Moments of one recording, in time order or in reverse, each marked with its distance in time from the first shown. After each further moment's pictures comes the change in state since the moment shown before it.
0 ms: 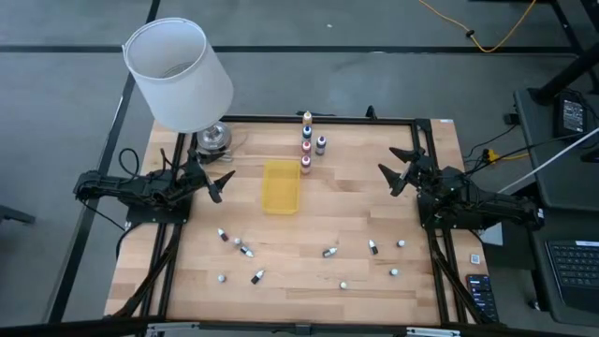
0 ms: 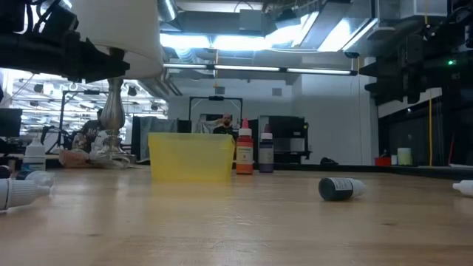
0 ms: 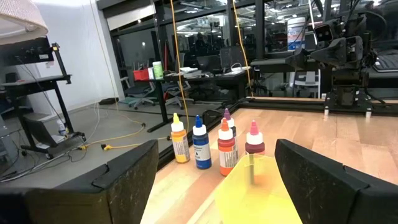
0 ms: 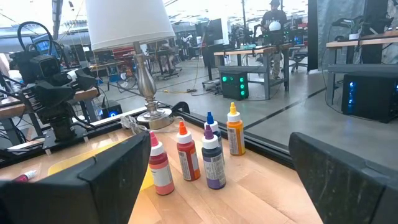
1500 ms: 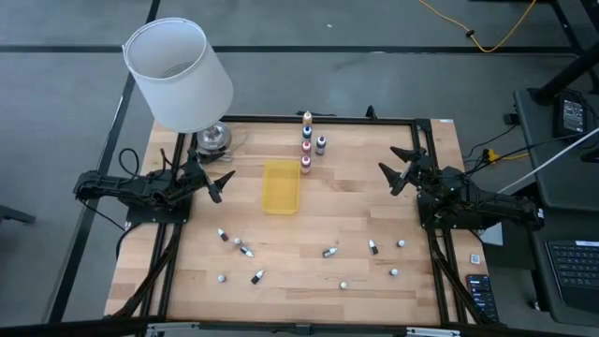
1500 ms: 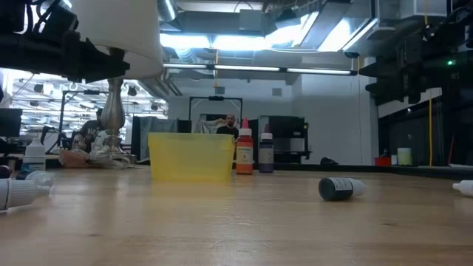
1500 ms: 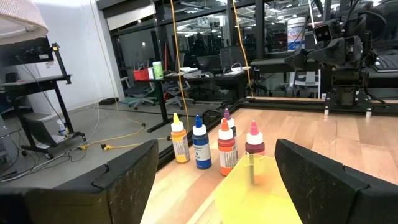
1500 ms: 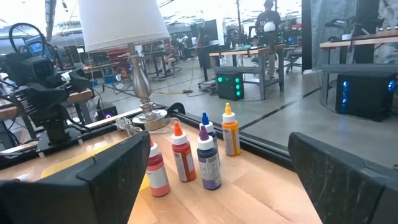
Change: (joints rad) left arm 0.000 0.000 0.000 0.000 0.000 0.000; right arm 0.000 0.000 0.000 0.001 0.020 0.005
